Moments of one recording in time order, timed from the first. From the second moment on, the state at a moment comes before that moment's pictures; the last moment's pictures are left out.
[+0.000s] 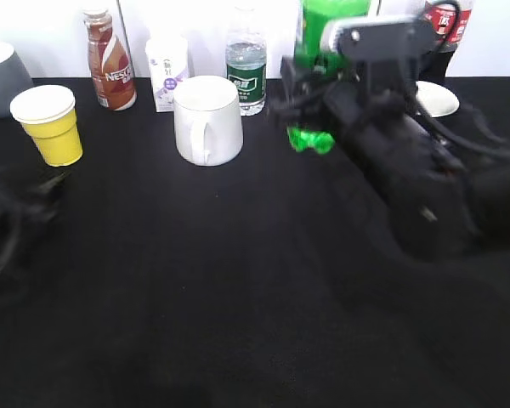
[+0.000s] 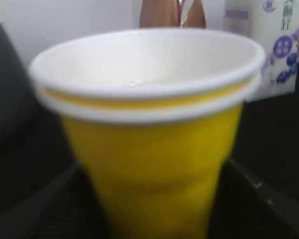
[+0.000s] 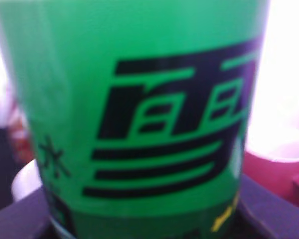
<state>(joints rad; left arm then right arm) -0.09 1.93 -0.36 0.10 -1.22 0.01 0.70 1.84 -0.78 0.44 -1.07 -0.19</state>
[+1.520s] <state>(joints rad) -0.16 1.13 -0.50 0.21 -0.17 -0.09 0.62 1.61 -0.86 0.46 -0.28 -0.27</state>
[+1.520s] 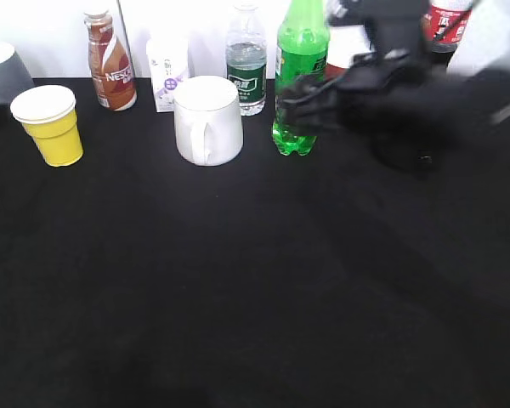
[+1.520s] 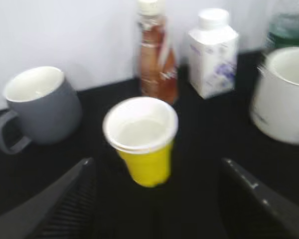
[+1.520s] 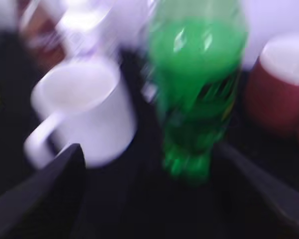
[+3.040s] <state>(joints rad) -0.44 0.28 -0.52 -0.05 1.06 0.03 0.62 0.47 -0.51 -0.03 1.04 0.09</state>
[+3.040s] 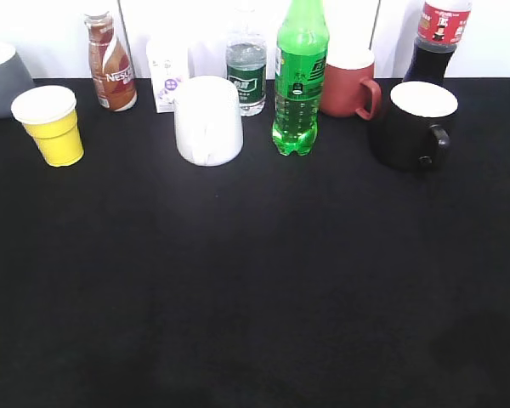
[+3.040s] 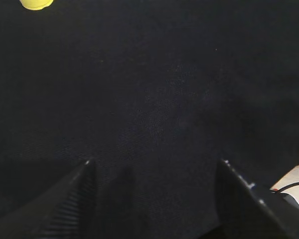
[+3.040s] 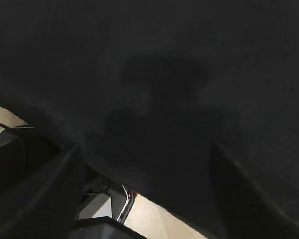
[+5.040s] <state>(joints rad) 0.00 -0.01 -0.52 -0.06 1.06 0.03 -0.03 -0.01 -0.50 0.09 1.04 0.02</state>
